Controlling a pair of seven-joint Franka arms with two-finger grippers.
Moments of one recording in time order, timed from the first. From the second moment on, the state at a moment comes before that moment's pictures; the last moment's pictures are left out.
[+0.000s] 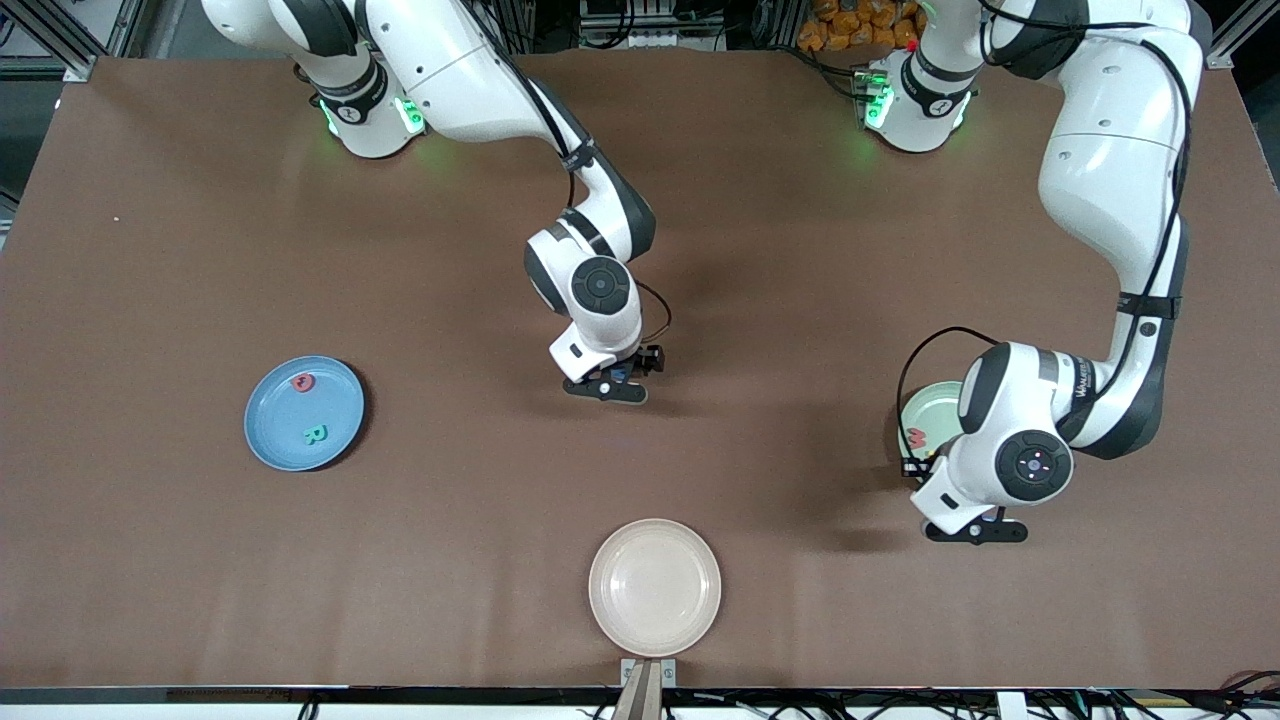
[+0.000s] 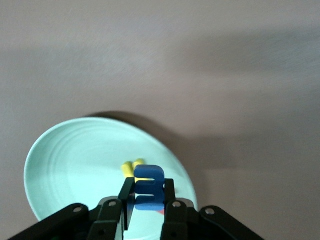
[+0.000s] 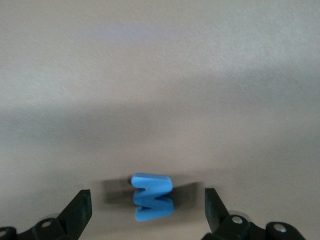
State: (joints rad) left arm 0.00 0.84 -0.24 -1.30 0.31 1.92 -0.30; right arm 0.87 0.82 -0.16 -1.50 0.20 2.30 0.77
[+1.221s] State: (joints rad) left arm 0.06 0.74 -0.26 -1.36 0.31 1.92 -0.27; right arm 0.87 0.84 -0.16 -1.48 0.20 2.33 0.77
